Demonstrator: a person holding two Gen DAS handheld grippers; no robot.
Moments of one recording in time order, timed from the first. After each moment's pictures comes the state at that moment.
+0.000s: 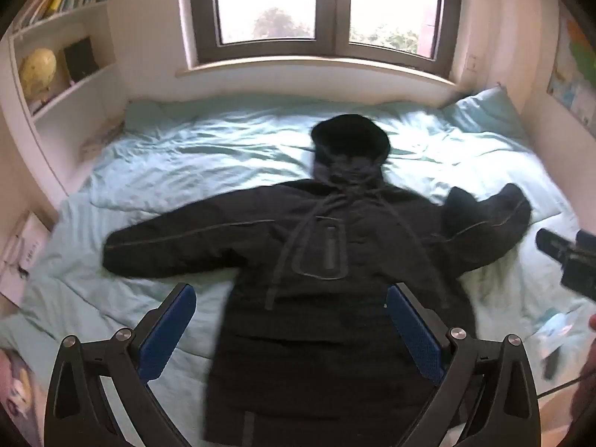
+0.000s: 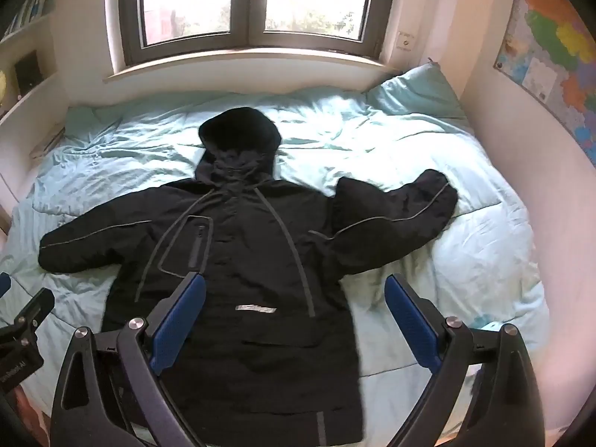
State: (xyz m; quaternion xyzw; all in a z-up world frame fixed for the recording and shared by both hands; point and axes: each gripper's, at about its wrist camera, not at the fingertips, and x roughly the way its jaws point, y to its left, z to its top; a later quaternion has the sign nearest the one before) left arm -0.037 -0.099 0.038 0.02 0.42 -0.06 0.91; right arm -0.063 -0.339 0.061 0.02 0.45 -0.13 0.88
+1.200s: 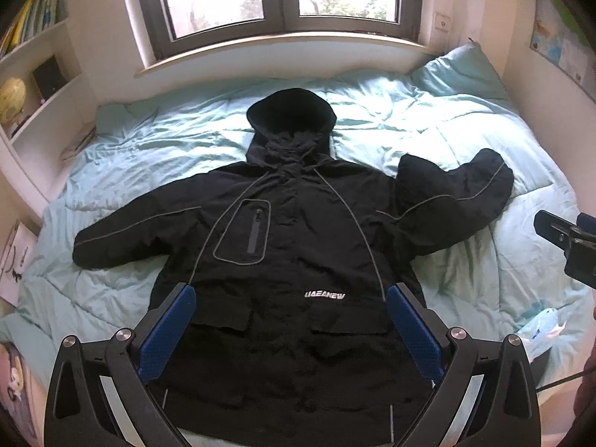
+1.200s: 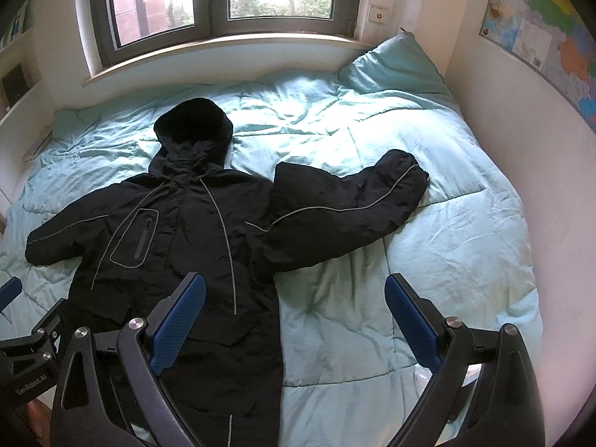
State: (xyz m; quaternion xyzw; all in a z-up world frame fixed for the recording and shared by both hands) left arm -0.045 -0.272 0.014 0.06 0.45 -0.07 0.89; right arm -0.073 -0.494 0.031 0.05 0.47 -0.12 0.87
